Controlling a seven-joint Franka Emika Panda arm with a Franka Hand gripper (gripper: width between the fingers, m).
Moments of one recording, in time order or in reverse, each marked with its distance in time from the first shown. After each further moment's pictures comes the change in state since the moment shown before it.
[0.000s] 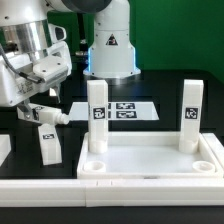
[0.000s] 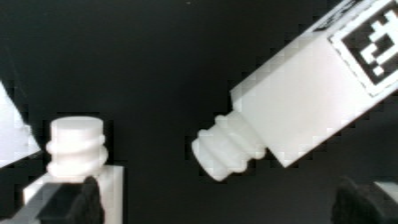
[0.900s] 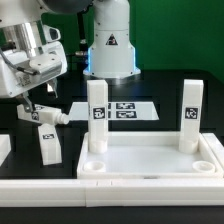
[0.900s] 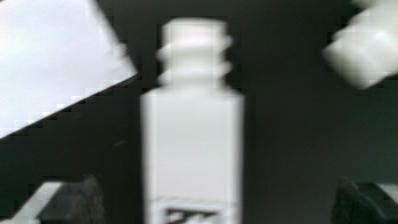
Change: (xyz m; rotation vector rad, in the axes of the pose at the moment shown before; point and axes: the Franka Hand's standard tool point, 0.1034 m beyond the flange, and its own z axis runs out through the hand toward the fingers) arm 0.051 0.069 0.014 0.004 -0.055 0.019
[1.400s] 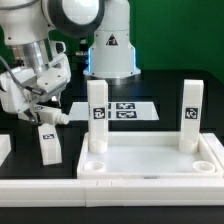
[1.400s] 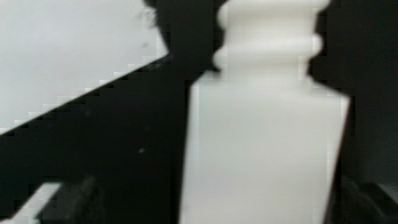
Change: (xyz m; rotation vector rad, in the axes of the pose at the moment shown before) arm -0.003 -0.002 0.027 -0.048 0.073 -0.008
